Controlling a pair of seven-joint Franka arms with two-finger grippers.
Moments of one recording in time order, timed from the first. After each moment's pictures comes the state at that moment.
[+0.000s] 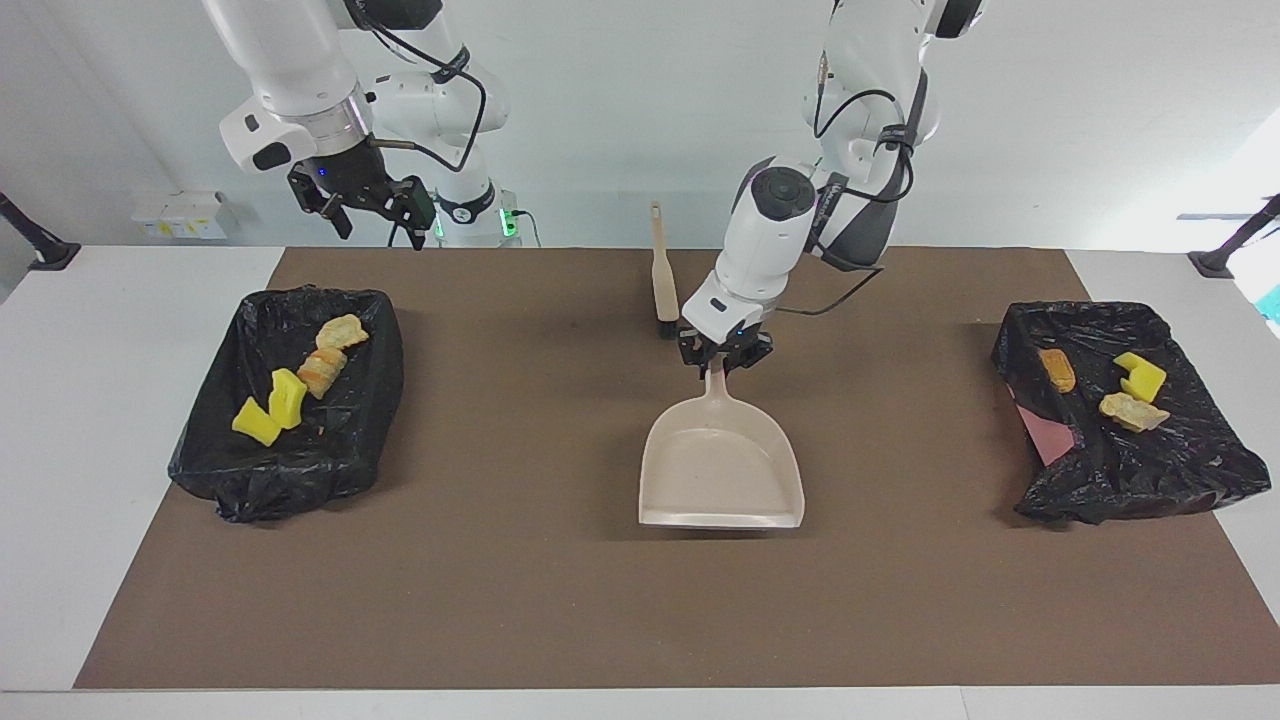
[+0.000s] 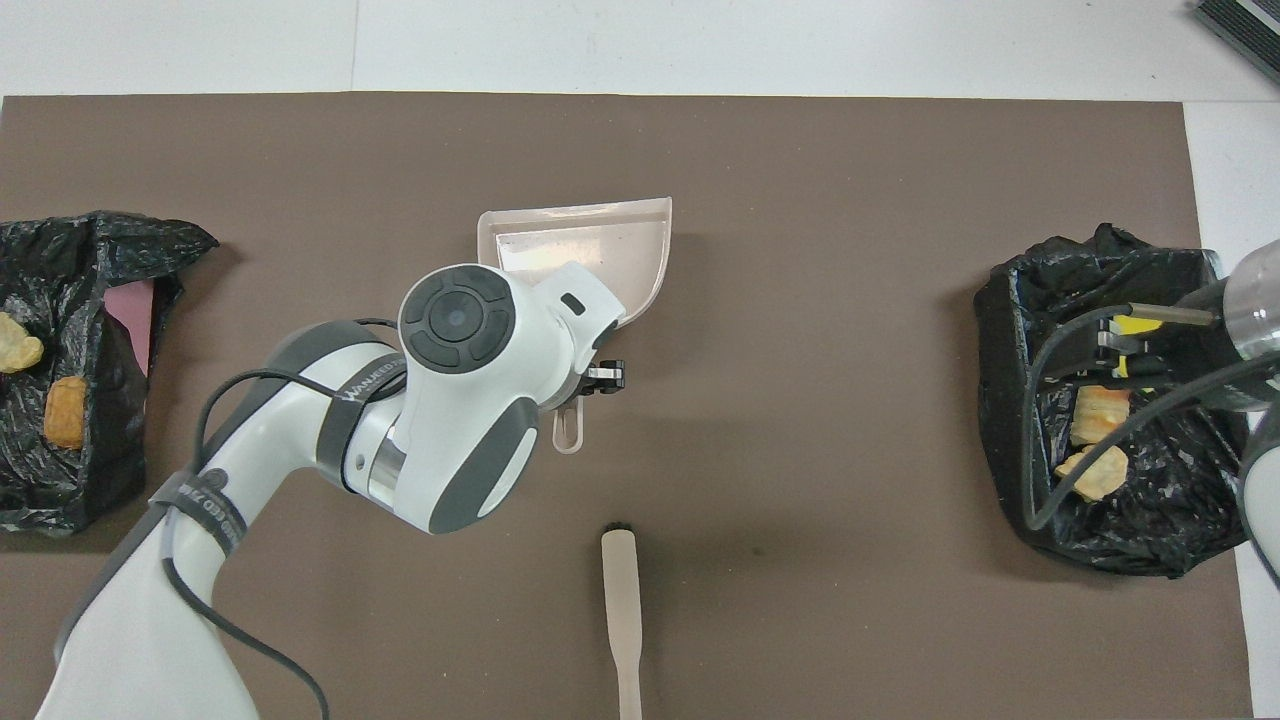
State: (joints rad) left arm -0.42 0.26 -0.21 -1.84 -0.07 2.17 -0.51; right arm 0.01 -0.04 0.08 -1.57 -0.01 1.43 0.29
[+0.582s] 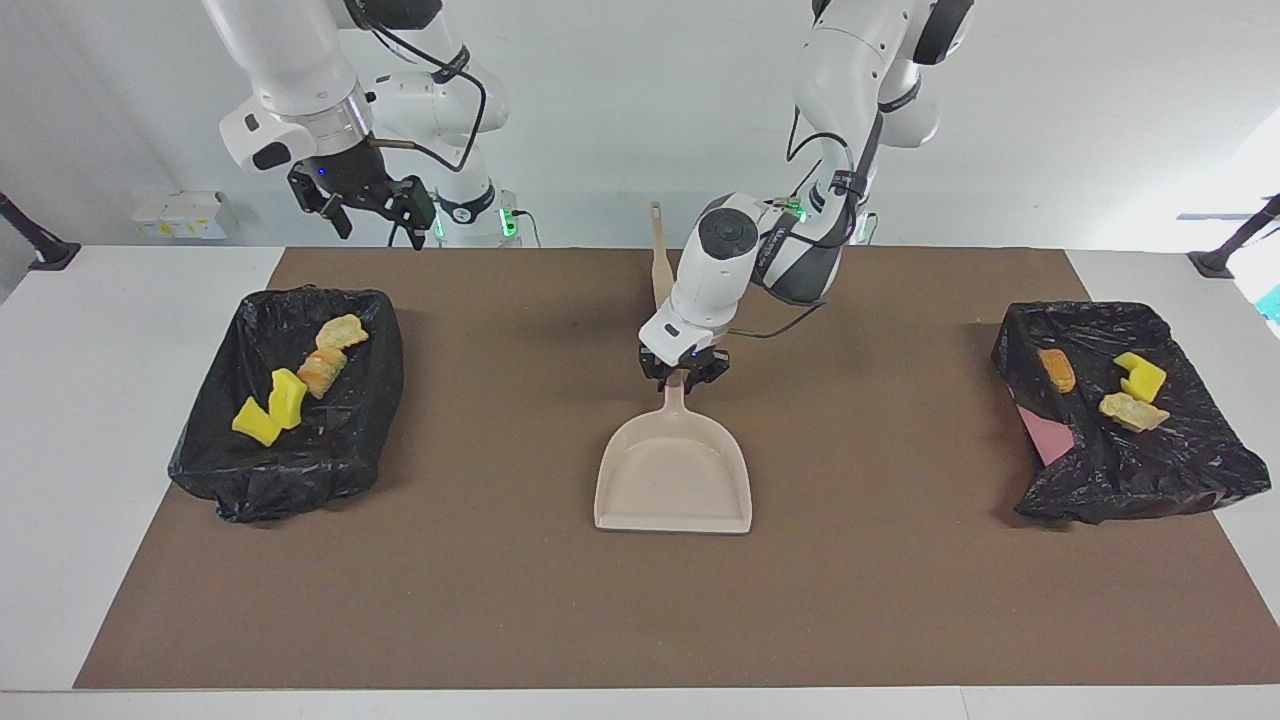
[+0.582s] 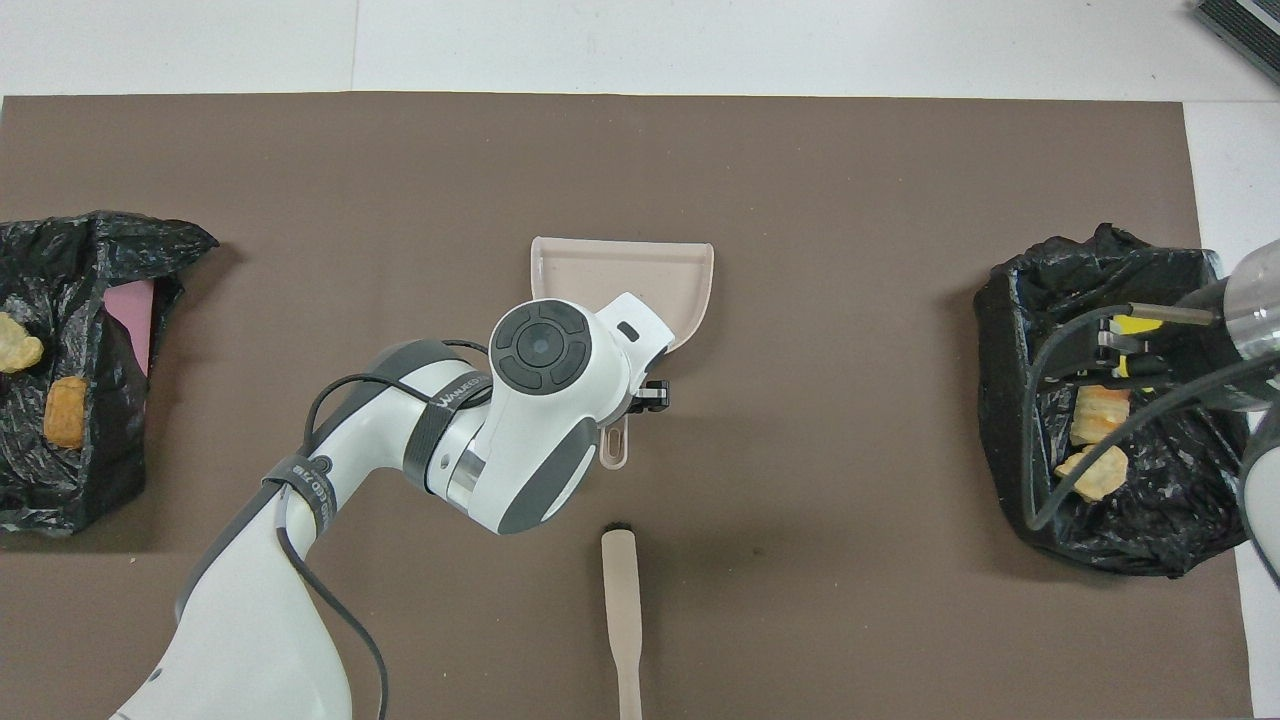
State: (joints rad) left arm -0.48 0.35 -0.20 -1.83 -0.07 2.25 -0.55; right arm 0.01 -0.04 0.08 -1.57 -0.01 1.43 0.29
